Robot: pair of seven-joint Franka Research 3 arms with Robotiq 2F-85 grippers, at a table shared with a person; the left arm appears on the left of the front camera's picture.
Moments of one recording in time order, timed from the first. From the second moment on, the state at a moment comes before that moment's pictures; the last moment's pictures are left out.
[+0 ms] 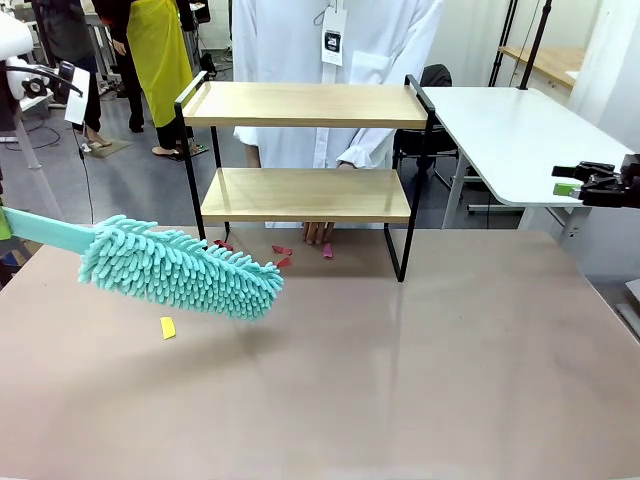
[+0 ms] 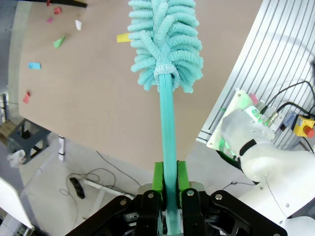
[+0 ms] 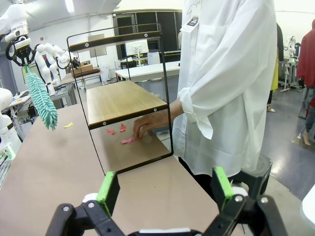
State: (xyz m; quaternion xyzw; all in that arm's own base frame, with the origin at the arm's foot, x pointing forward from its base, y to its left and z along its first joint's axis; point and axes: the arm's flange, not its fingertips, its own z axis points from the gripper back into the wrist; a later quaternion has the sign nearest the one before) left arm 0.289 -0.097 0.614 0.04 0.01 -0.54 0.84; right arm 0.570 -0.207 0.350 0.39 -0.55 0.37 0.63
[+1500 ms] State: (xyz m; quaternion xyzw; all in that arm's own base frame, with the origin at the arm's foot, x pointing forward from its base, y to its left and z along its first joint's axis) left arm 0.314 -0.259 0.477 -0.13 -0.11 -0.36 0.92; right arm 0.570 -0.207 0.350 0.39 -0.55 0.37 0.63
